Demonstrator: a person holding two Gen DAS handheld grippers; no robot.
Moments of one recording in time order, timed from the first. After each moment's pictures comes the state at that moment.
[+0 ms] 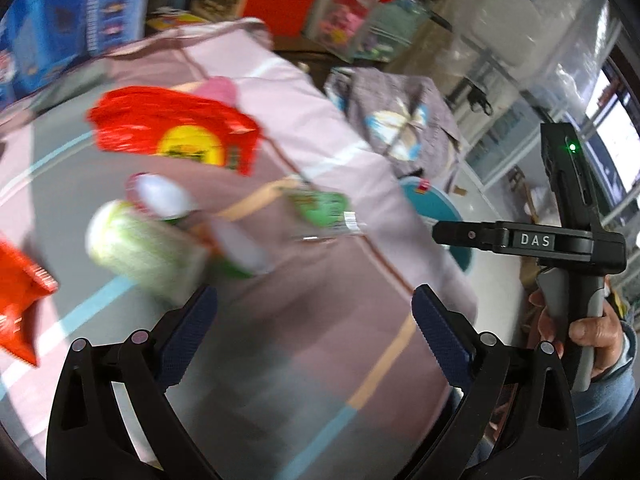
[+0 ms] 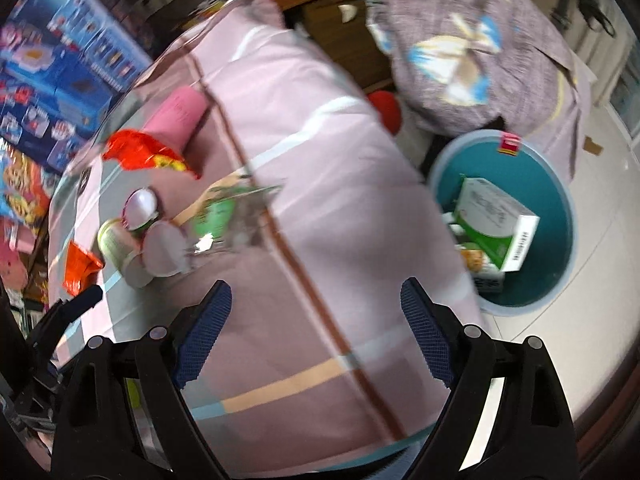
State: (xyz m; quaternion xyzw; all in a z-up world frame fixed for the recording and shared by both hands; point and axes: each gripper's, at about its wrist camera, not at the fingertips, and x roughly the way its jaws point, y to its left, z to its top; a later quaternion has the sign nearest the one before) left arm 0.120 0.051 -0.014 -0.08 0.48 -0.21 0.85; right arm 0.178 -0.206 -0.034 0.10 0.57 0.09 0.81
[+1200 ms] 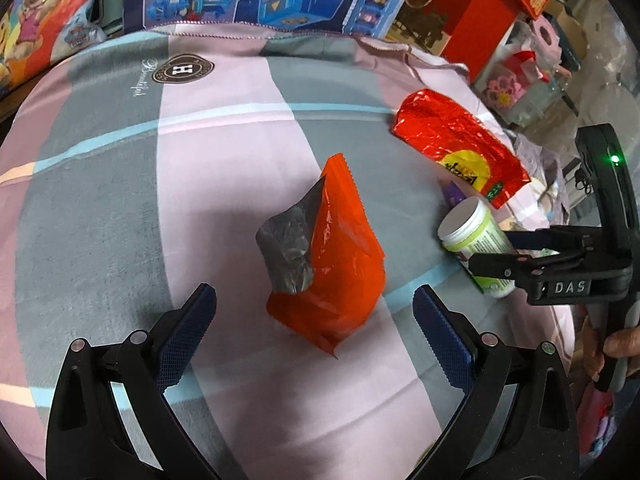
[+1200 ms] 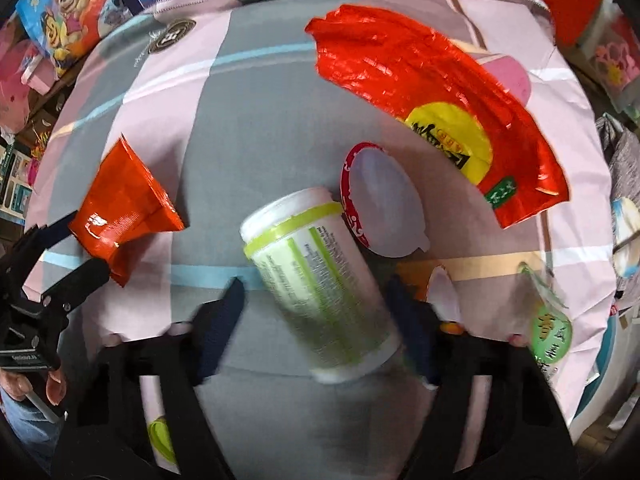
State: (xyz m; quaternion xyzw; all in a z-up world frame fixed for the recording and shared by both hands) left arm 0.110 0.277 -0.065 -0.14 0.48 -0.03 0.86; right arm 0.211 0.070 -0.079 -0.13 0.60 0.23 0.76
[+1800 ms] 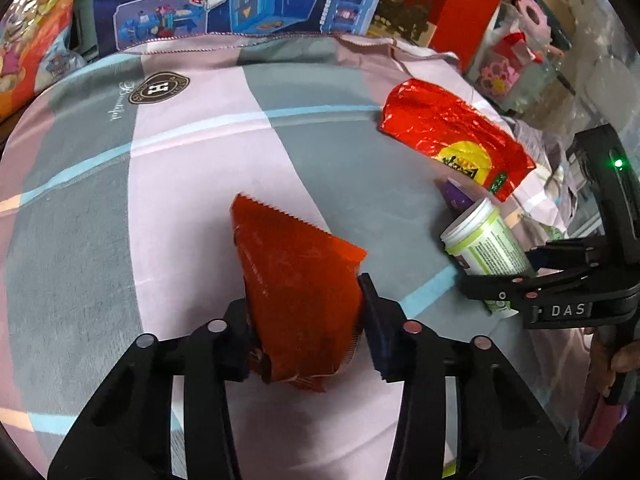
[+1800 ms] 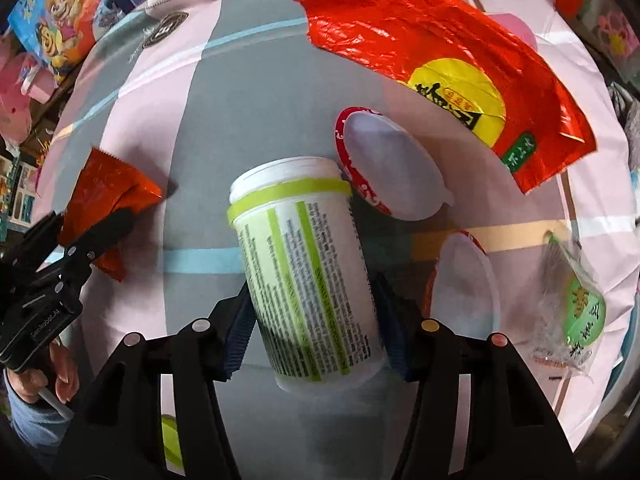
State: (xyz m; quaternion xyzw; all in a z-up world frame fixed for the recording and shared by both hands) left arm 0.120 0.257 -0.069 -0.10 0.47 -0.03 0.88; right arm 0.207 0.059 -0.093 -0.09 0.61 0.23 0.75
